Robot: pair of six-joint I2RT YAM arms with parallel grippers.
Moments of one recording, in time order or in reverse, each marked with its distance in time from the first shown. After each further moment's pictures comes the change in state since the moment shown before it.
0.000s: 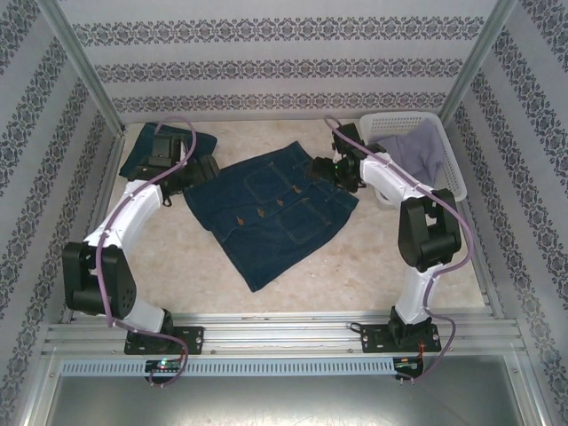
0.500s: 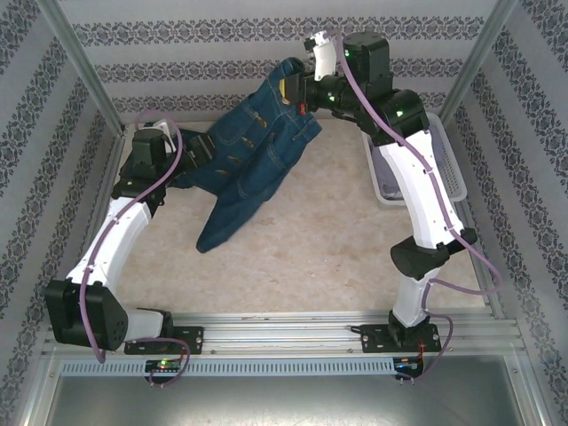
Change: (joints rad) left arm 0.020 -0.206 -0.032 0.228 0.032 -0.013; right arm 0.189 -0.005 1.046 -0.278 -0.211 -0.292
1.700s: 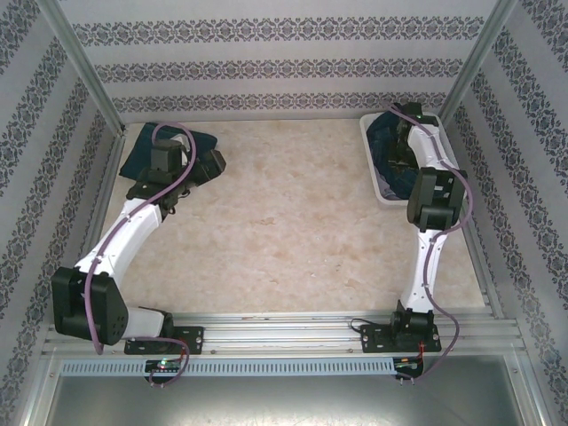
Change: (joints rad) left arm -0.072 0.041 -0.083 -0.001 -0.024 -0.078; right arm -0.626 0.511 -0.360 -0.101 0.527 -0.146
